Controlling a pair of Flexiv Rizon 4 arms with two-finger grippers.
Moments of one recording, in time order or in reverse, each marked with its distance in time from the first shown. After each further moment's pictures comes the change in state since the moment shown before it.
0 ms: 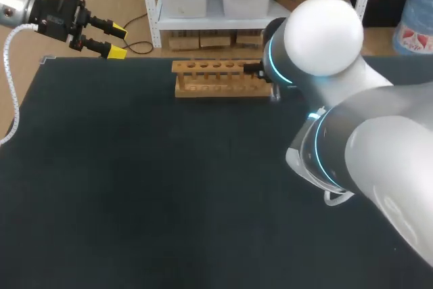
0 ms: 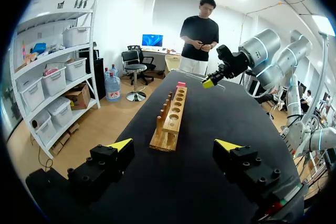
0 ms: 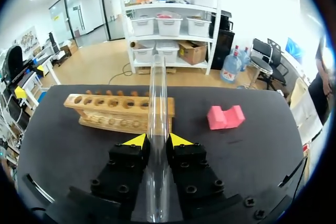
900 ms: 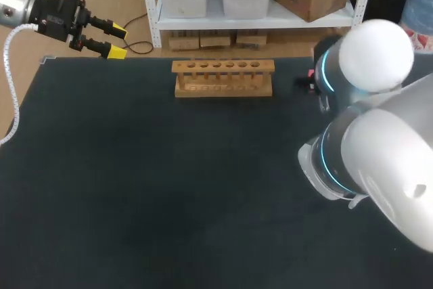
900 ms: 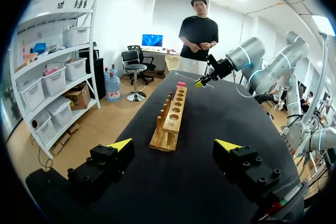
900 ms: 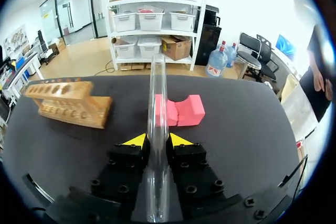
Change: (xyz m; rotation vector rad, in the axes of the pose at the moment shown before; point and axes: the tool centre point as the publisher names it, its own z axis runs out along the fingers) left arm 0.000 0.000 0.000 0.000 0.000 0.000; right arm 0.025 -0.119 0.030 0.103 0.018 0.014
